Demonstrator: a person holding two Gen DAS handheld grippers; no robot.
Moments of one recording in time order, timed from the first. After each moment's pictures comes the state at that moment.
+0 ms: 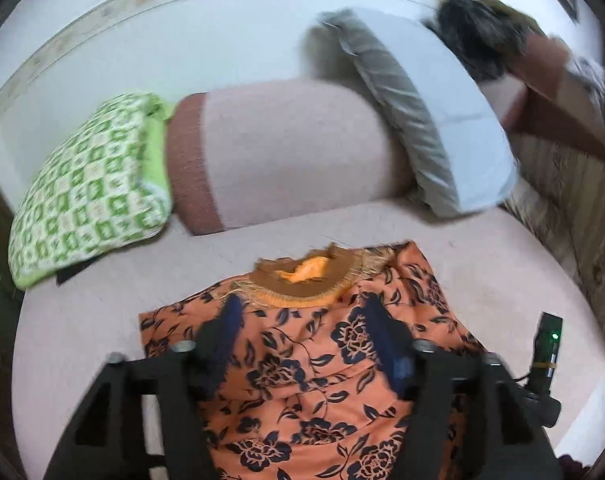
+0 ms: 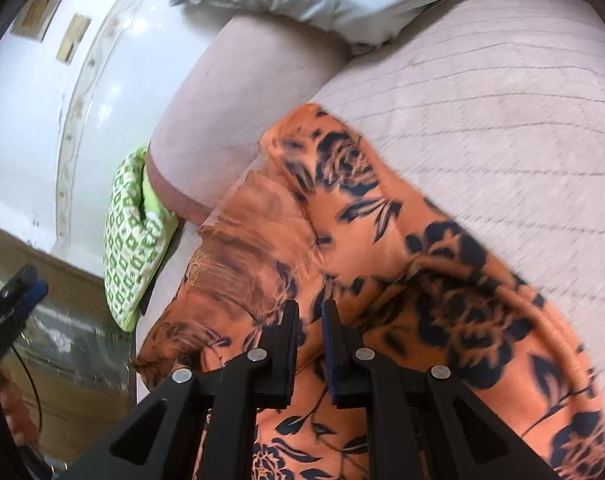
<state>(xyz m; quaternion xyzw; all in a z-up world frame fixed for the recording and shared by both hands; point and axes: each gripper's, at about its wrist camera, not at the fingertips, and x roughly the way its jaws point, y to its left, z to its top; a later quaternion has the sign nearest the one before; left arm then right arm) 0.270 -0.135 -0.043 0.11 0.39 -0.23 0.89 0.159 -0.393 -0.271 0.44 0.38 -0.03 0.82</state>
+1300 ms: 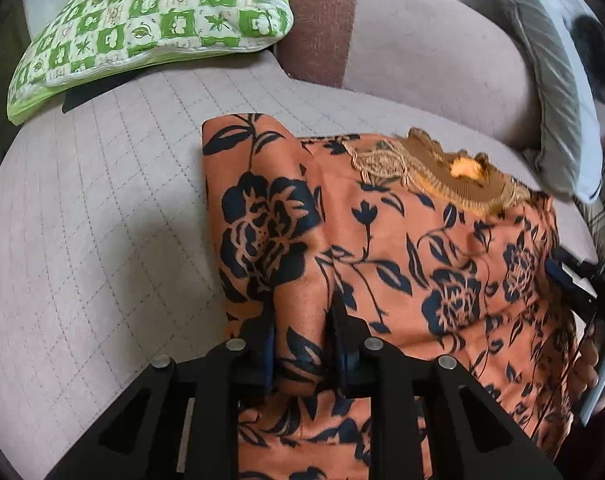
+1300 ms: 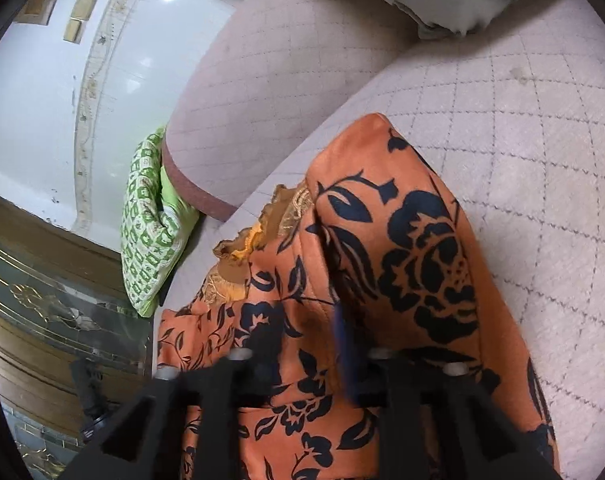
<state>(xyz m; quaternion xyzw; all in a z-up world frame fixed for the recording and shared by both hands) 0.338 -0.003 -0.217 0.02 0.54 -0.14 0.83 0.264 -0.414 -0.284 0.43 0.40 0.06 0.81</state>
